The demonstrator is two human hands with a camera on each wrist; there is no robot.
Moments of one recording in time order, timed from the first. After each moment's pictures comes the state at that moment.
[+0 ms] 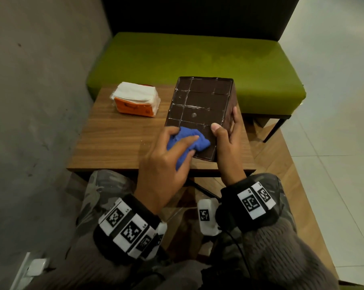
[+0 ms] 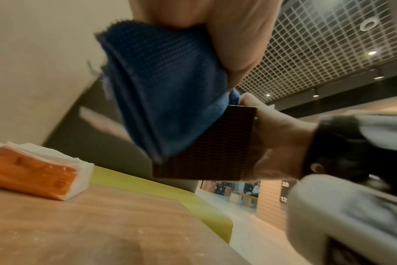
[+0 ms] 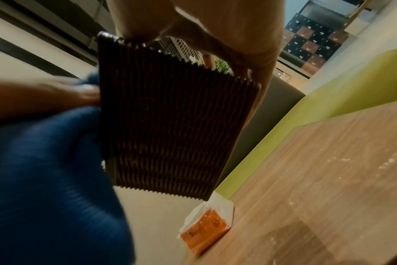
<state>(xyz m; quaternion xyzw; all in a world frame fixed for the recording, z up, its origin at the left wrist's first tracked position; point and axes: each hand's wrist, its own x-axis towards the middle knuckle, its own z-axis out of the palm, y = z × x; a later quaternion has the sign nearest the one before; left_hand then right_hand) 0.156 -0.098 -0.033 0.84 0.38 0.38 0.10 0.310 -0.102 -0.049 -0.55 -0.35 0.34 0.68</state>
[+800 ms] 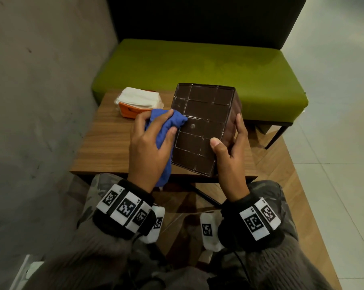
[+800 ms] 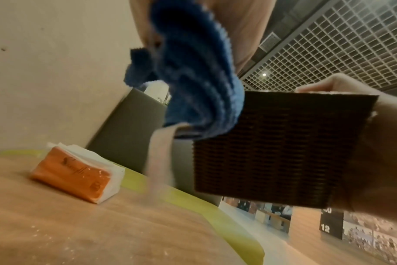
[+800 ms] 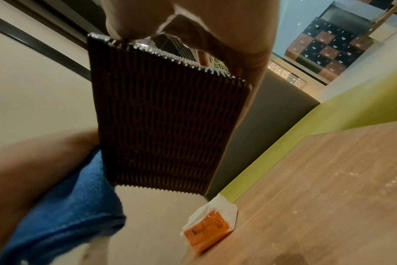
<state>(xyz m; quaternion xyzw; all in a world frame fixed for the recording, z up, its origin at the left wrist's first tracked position) 0.150 -0.057 -0.030 0.75 0.44 0.47 0.17 0.304 -0.120 -0.046 -0.55 -0.40 0.30 0.67</state>
